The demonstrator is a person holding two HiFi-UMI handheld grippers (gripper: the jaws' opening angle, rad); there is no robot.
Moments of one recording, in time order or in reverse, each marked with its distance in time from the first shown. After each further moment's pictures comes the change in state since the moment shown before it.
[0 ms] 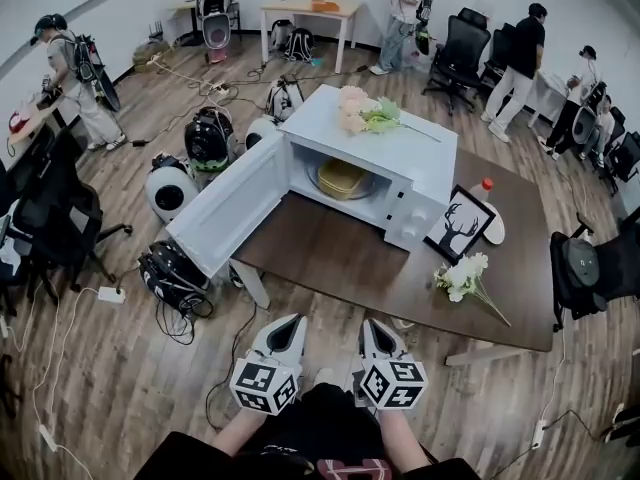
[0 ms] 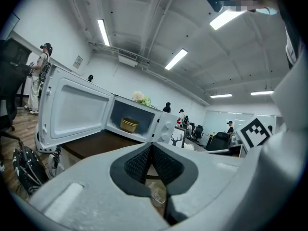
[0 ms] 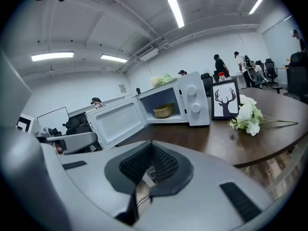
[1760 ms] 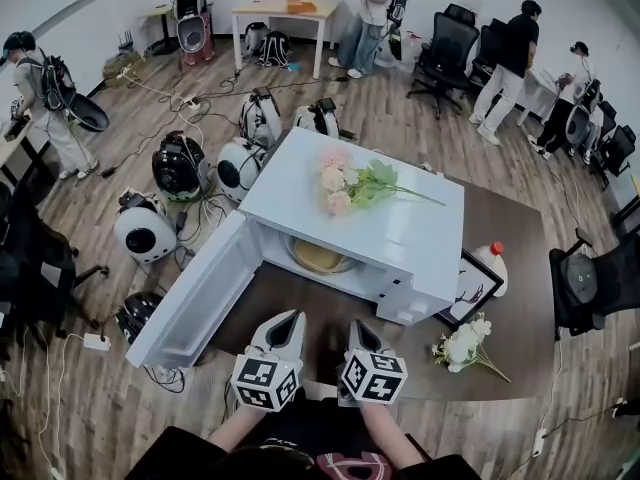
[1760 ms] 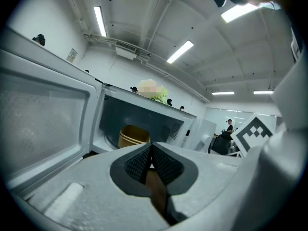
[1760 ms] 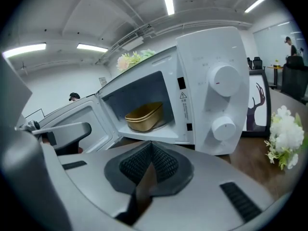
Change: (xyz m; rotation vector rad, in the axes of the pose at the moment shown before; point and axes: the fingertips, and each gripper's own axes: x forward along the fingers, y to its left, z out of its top) left arm 0.228 0.096 0.067 0.013 0.057 -0.036; right arm 0.214 -0.076 0.083 0.076 0.101 -0.190
